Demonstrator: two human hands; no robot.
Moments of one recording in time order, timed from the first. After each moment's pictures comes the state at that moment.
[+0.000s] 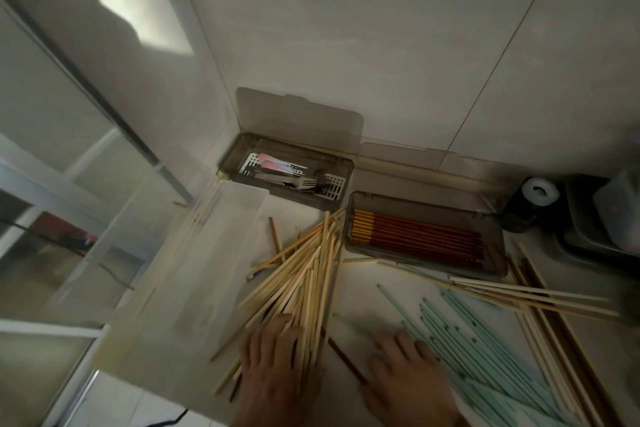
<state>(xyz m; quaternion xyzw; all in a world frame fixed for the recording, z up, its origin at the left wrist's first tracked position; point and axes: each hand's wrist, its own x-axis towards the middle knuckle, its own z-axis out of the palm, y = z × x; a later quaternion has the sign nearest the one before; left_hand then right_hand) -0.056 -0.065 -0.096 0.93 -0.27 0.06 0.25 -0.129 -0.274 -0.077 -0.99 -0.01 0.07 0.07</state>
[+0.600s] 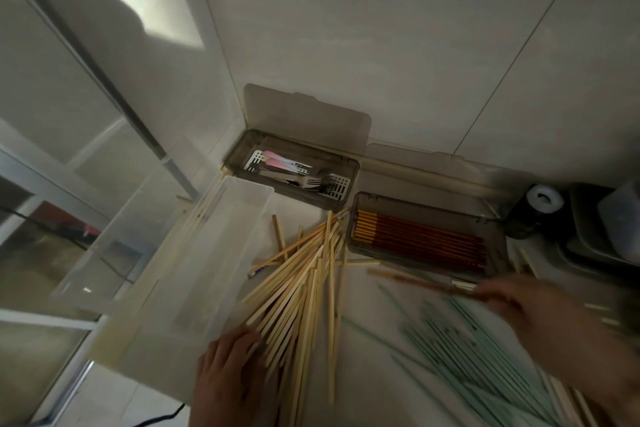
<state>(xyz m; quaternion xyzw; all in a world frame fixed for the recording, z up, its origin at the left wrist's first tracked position) -0.046 -0.009 -0.109 0.94 -0.17 0.04 0.29 -0.114 -0.407 0.030 -0.97 0.13 0.07 0.21</state>
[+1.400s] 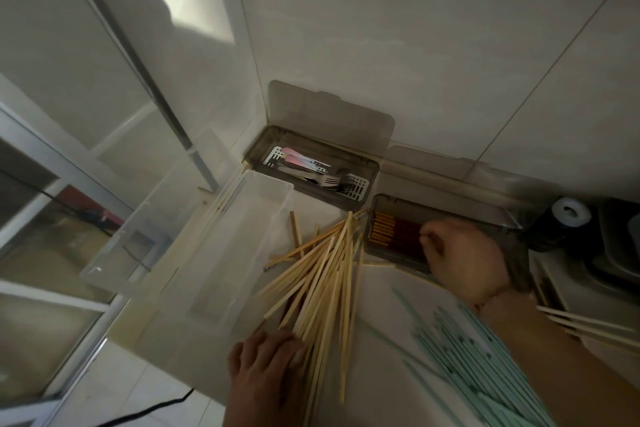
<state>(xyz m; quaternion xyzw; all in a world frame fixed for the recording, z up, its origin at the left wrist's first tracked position) -0.066 -0.032 -0.111 0.94 -0.22 0.08 0.25 -0.007 -0.372 -0.023 -0.98 0.08 -0.10 0.12</state>
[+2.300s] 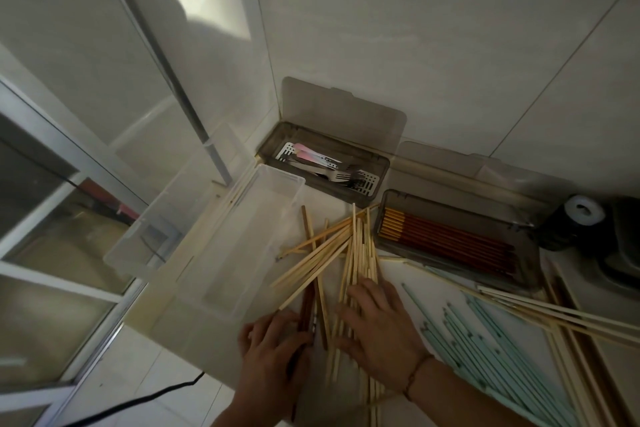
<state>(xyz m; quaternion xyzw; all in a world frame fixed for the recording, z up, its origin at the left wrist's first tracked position) -0.055 -0.025 -0.117 0.93 -0.24 0.06 0.28 -0.065 -0.247 -0.079 -0.99 -0.13 0.03 0.06</state>
